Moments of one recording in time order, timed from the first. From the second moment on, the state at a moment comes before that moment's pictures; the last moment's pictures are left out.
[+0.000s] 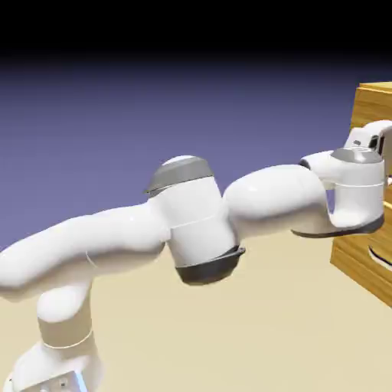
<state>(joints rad) 2.21 -1.14 -1.78 -1.24 -2.82 2.89 0.95</state>
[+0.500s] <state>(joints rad) 2.03 -1.10 -1.69 -1.50 -2.87 2.79 1.01</state>
